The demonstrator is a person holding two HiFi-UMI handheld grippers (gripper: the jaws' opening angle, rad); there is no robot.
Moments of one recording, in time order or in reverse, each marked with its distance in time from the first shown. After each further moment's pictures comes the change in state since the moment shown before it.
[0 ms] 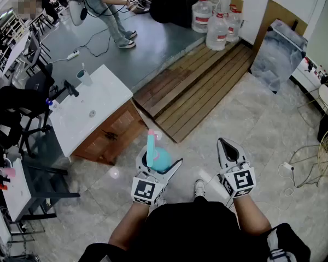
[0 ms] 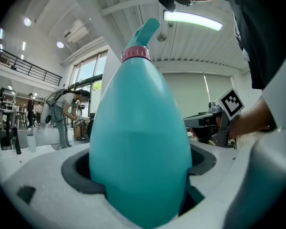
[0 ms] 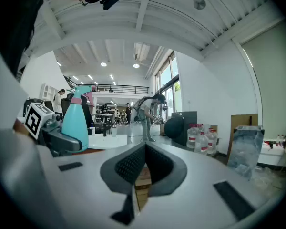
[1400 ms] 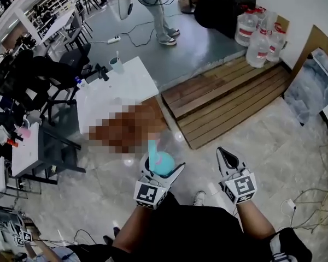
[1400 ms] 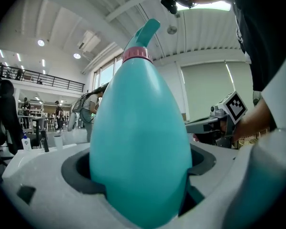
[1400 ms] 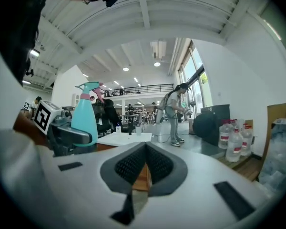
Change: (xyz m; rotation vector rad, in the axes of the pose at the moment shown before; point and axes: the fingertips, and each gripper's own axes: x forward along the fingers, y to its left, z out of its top) left arm 0.004 0.002 0.004 -0.007 0.033 0.302; right arm 0.047 -0.006 -0.017 -0.013 -0.002 0.371
